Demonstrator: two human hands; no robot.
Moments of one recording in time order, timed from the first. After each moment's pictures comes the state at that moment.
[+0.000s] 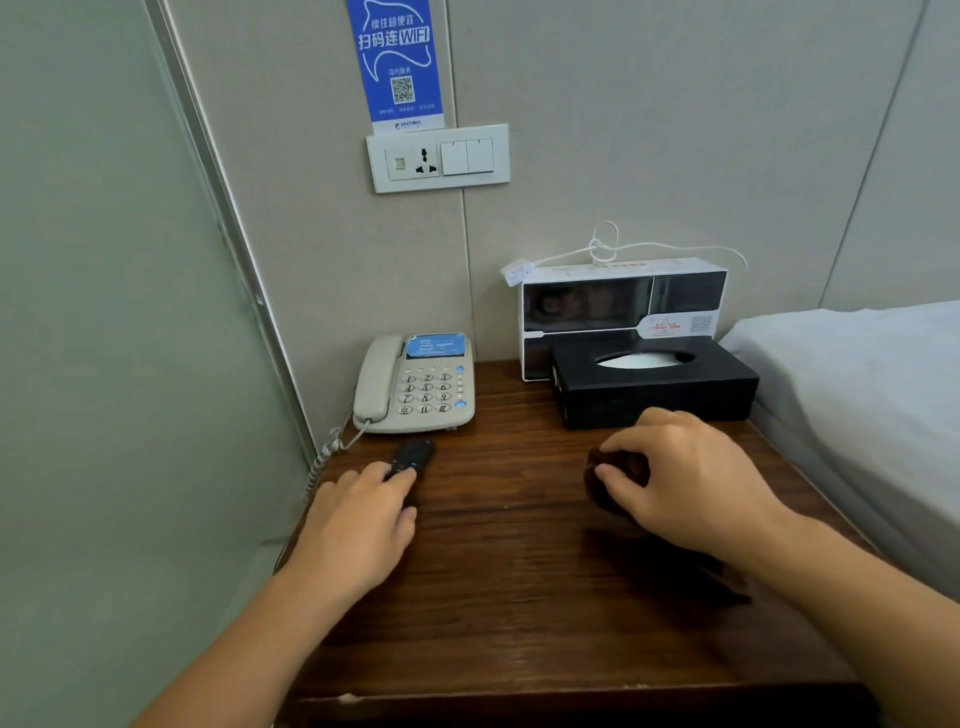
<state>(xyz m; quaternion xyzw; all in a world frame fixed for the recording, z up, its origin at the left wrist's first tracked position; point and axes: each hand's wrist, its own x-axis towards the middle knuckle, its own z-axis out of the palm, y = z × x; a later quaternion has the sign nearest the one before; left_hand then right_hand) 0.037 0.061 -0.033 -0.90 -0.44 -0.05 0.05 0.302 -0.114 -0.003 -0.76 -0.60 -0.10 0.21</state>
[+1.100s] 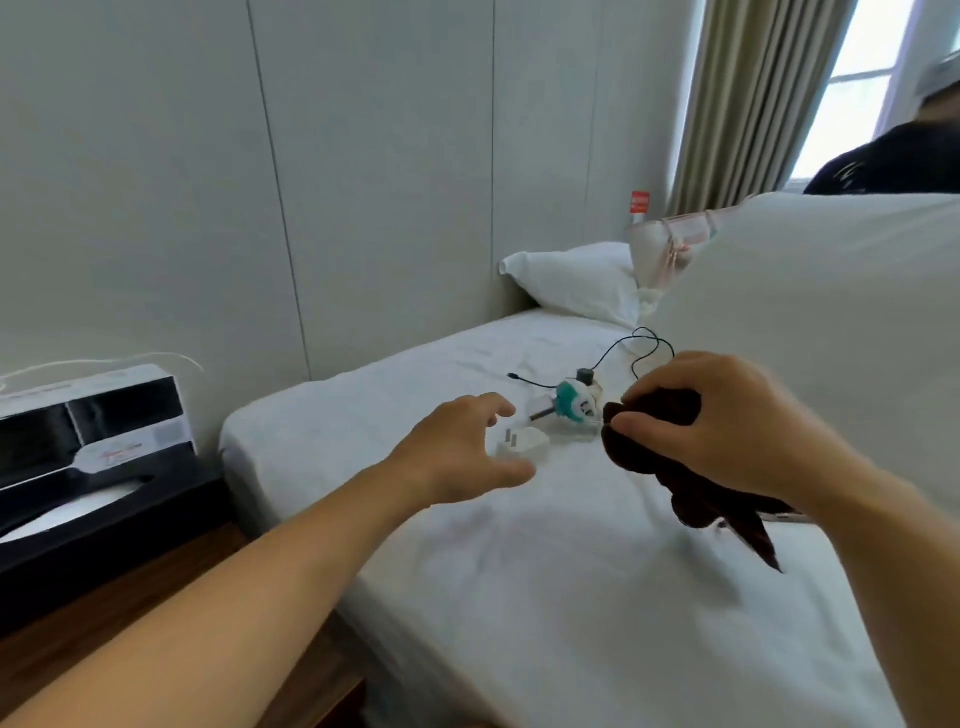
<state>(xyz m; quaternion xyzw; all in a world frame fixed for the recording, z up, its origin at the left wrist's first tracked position) 0.445 -0.280 0.079 -0.96 0.10 -0.08 -0.25 0.413 -0.538 0.128 -0.92 -0.20 -0.21 0.25</state>
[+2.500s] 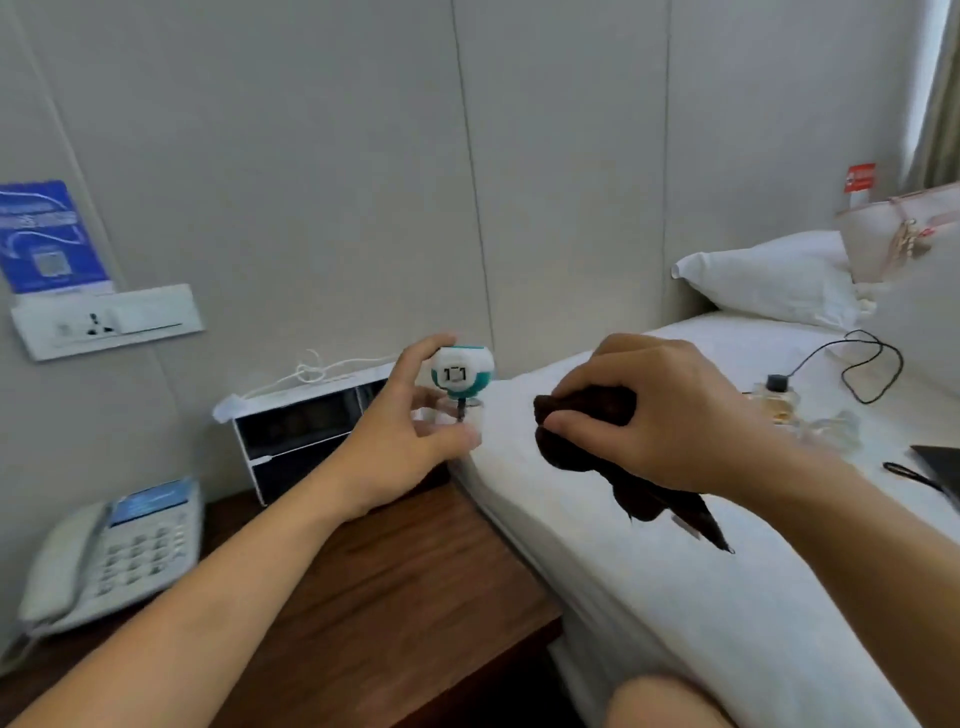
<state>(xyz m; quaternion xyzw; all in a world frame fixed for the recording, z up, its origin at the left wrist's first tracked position) 0.264 -0.138 0.128 -0.85 0.01 -0.23 -0.47 0.352 -0.389 0.148 -0.80 -0.46 -0.24 0.30</state>
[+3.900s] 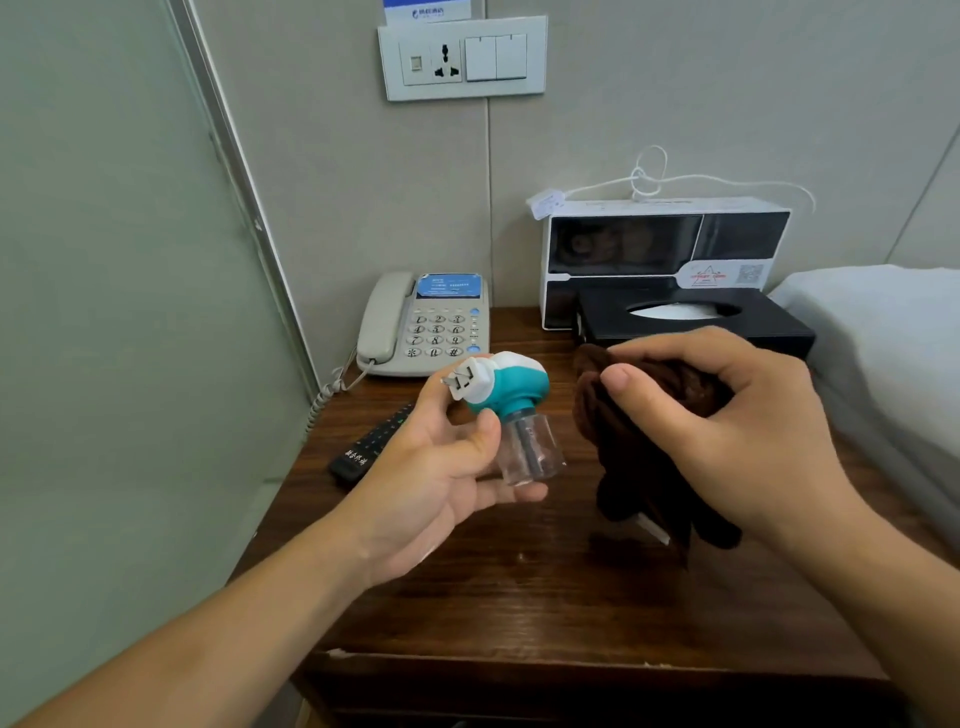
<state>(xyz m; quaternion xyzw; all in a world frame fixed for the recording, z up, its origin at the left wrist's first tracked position) 0.070 0.011 -0.021 -0.54 -0.16 -0.28 -0.78 0.261 -0.118 0.014 -0.63 -0.55 -0.03 0.55</state>
